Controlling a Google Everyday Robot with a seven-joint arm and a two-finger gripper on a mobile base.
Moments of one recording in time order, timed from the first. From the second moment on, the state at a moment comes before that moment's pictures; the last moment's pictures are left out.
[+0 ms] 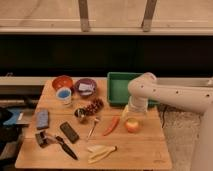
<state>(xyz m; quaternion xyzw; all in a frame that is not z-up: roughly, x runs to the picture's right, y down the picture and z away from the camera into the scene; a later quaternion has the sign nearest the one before) 0.180 0.166 0.799 -0.24 0.26 0.67 0.66</state>
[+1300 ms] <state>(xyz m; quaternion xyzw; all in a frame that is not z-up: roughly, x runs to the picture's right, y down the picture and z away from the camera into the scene) 0.165 0.205 0.821 -0.29 0.27 0.65 0.65</state>
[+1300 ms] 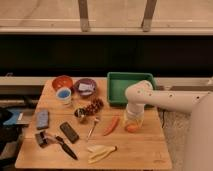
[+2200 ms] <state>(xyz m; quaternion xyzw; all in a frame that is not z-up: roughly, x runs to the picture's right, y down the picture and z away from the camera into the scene) 0.135 0.083 0.759 -0.21 0.17 0.67 0.70</state>
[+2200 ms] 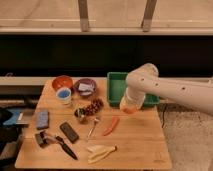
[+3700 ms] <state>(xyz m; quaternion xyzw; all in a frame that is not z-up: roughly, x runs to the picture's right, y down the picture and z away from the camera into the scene) -0.035 0.029 0.767 -0.23 0.07 0.58 0.78</state>
